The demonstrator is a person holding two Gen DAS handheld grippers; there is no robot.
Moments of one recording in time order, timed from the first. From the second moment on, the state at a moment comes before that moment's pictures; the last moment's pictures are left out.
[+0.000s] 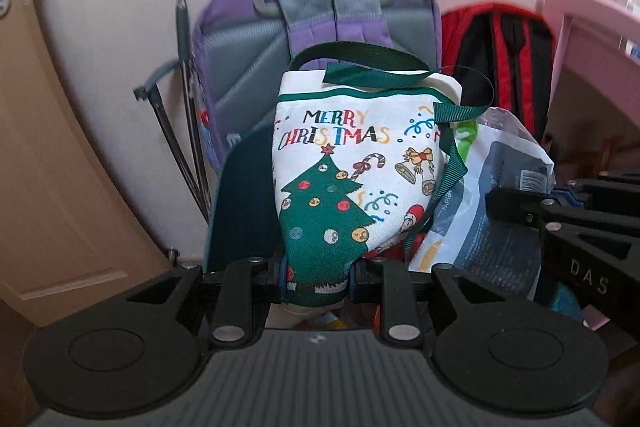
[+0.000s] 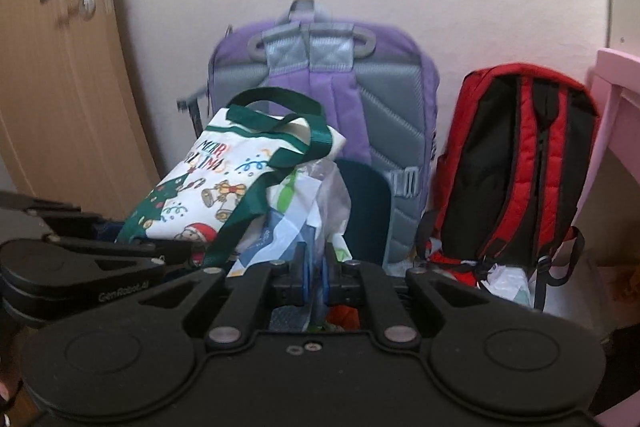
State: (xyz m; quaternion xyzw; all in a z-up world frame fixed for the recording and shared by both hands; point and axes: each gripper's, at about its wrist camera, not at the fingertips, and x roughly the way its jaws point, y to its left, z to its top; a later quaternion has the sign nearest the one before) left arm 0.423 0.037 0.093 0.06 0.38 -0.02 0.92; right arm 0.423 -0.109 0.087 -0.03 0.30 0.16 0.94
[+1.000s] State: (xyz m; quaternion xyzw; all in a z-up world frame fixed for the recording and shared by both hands) left arm 0.383 0.019 0.105 0.07 0.38 -0.03 0.92; right arm 0.376 -0.128 0.107 -0.06 0.32 0.17 0.93
